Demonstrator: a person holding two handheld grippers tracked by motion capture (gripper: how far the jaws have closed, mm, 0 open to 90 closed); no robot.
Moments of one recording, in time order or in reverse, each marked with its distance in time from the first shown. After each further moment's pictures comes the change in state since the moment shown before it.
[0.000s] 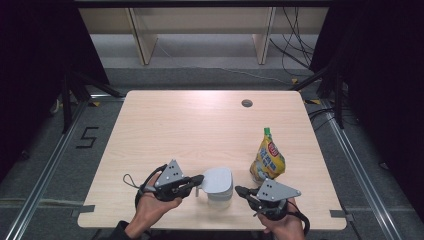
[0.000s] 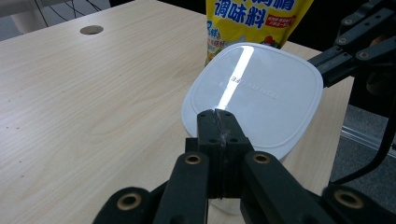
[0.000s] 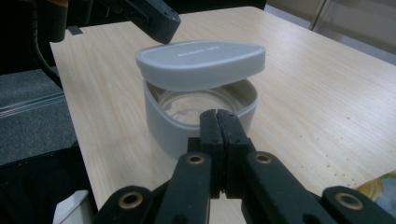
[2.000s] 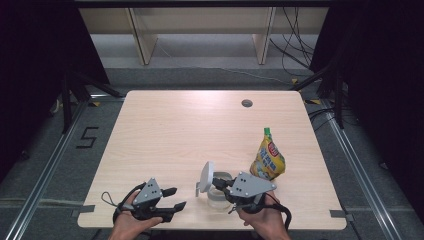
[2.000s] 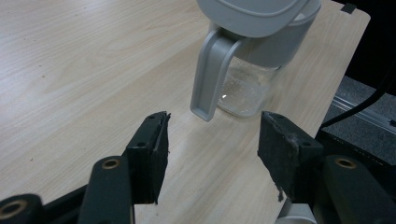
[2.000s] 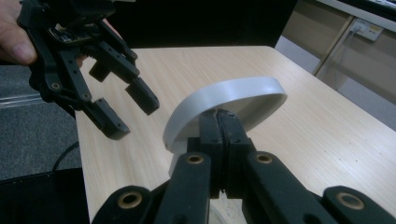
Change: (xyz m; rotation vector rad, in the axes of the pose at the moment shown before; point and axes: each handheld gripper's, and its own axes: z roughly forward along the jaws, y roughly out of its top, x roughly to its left) left arm 0.008 -0.060 -0.039 0.100 0.019 -0.058; right arm 0.028 0.062 0.028 -0.043 0.031 -0.145
